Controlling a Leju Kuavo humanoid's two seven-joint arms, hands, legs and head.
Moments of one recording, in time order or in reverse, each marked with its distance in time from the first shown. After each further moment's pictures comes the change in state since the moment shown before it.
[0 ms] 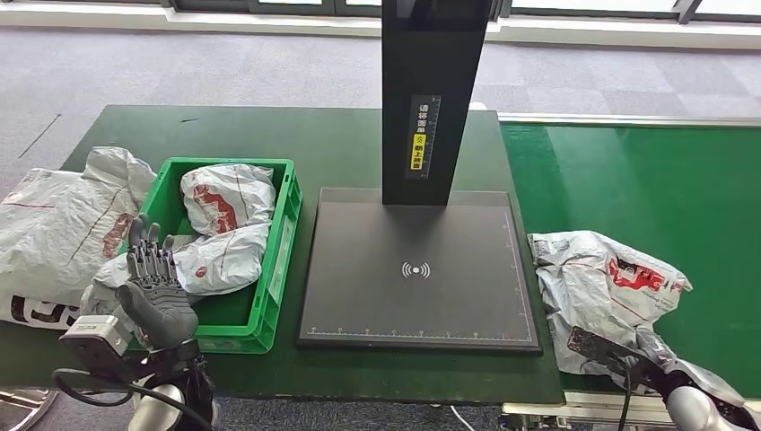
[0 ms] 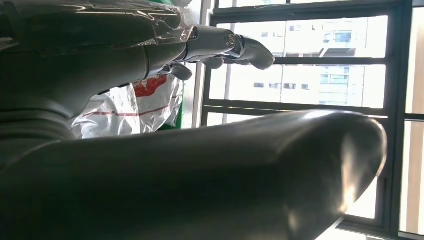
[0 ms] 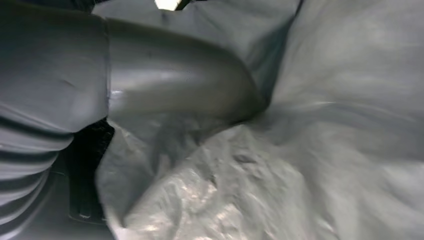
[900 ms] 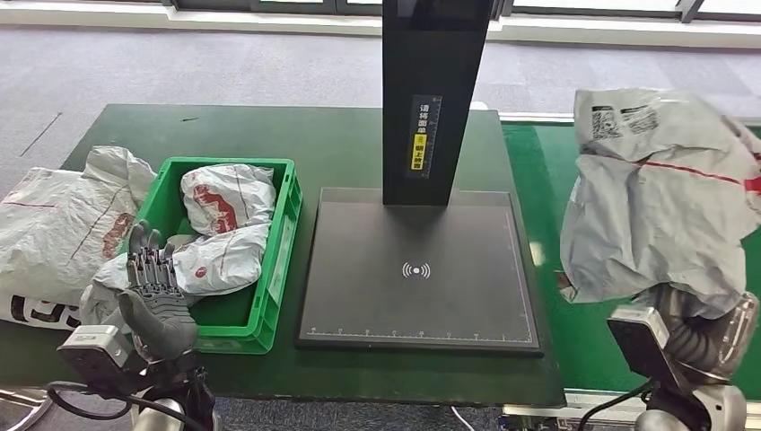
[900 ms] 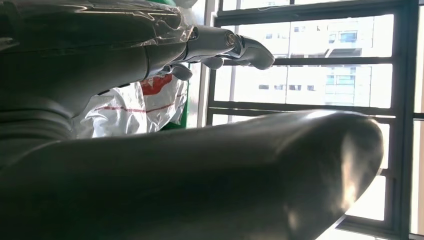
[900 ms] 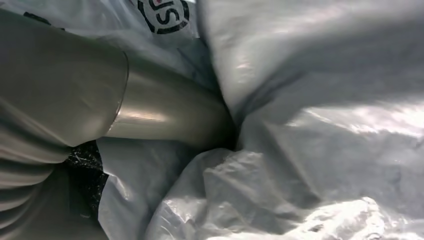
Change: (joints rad) left arm 0.052 -0.033 0.002 -0.068 -0.079 -0.001 0.058; right arm 0.247 0.282 -0.245 -0.615 0.136 -0.976 -0.316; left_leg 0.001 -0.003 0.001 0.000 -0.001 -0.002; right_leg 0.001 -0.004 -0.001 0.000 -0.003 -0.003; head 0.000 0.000
